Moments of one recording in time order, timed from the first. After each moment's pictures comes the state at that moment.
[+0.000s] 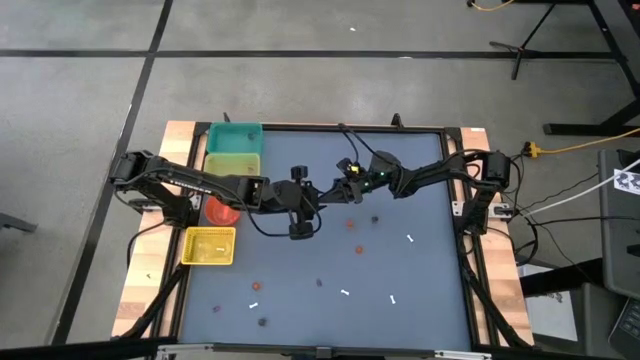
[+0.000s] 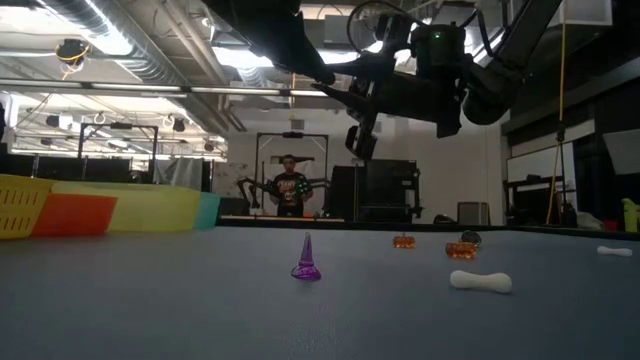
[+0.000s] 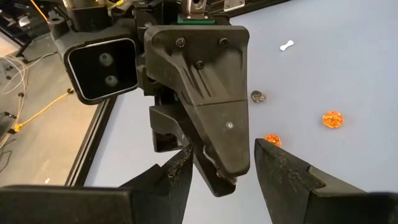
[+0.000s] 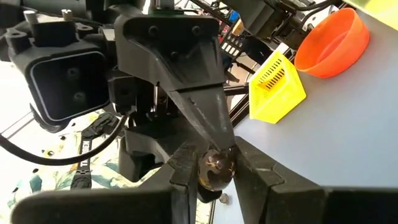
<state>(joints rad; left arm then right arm) -0.09 1.52 1.09 -0.17 -0.38 0.17 -0.26 1.80 0.77 1.11 -0.71 1.05</state>
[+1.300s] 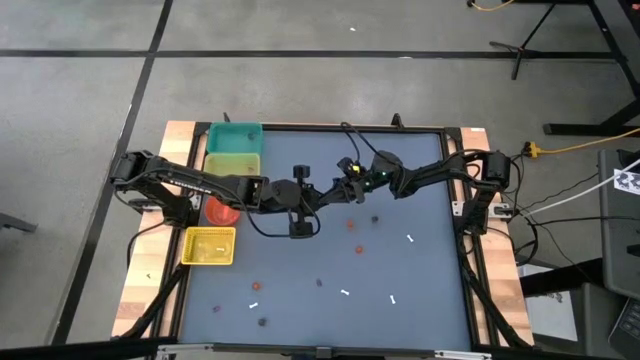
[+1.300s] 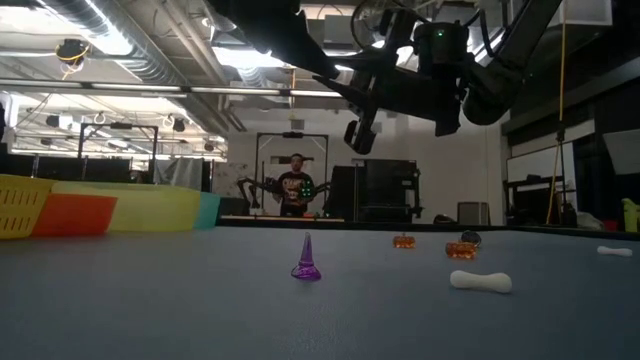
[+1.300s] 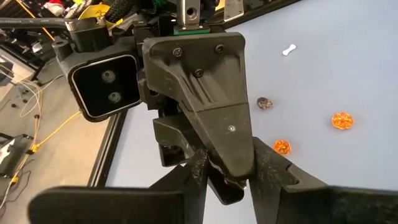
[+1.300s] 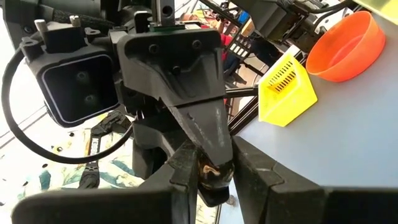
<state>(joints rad) -0.09 1.52 1.09 -0.13 -0.39 0.27 -0.25 1.80 0.77 1.15 -0.72 1.07</state>
